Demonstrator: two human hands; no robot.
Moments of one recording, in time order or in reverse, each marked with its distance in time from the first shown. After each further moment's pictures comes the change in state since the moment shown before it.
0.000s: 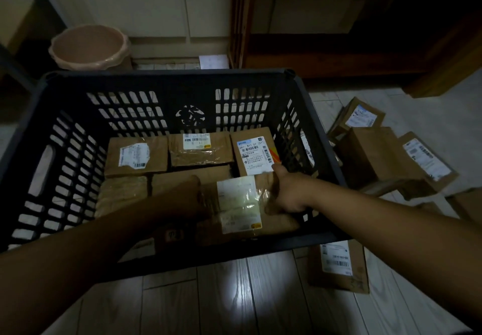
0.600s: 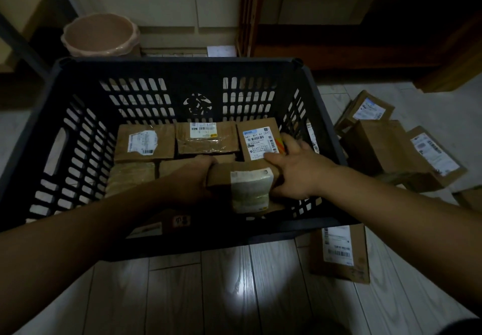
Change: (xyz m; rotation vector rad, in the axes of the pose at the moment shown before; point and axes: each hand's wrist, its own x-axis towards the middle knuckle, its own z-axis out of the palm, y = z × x) left_hand -0.019 0.003 -0.011 0.001 0.090 0.237; right_hand -0.016 -0.002 -0.016 -0.422 0.187 -0.280
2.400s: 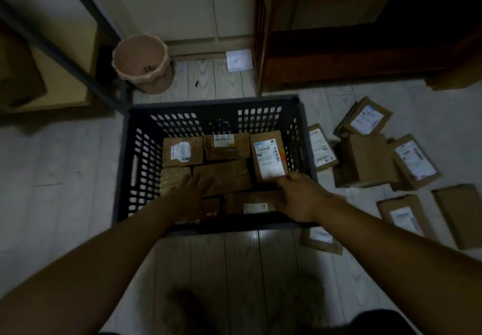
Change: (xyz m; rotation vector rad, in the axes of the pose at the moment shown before) left_hand -0.084 0.017 -0.070 0.414 -0.325 -0.244; right_hand -0.083 -0.010 -0.080 0.243 -0.182 -0.008
